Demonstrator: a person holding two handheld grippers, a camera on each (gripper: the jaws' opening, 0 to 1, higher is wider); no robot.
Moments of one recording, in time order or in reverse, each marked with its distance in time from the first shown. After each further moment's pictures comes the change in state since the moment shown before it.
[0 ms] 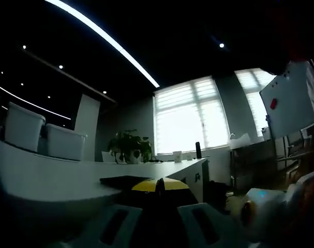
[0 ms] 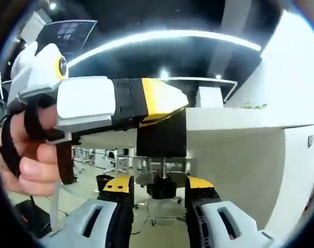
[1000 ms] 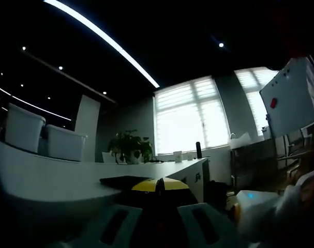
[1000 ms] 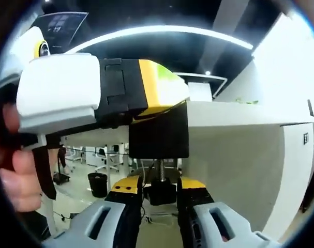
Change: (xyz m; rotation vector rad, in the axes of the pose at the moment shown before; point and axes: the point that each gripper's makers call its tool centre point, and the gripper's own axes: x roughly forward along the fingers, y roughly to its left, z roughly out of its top) left arm 0.000 -0.002 -0.001 0.007 -0.002 0.000; right arm 0.013 0.012 -0.005 0.085 0.030 0.040
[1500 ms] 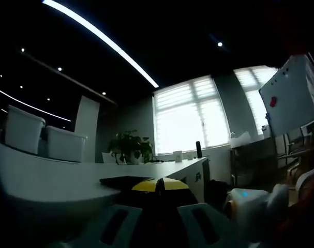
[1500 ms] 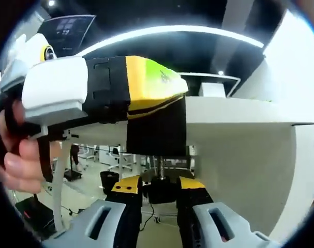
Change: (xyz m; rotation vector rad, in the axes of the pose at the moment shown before) left arm -0.001 0.001 0.000 0.010 0.003 -0.002; right arm 0.004 0.004 -0.001 -0.017 -0.019 0.213
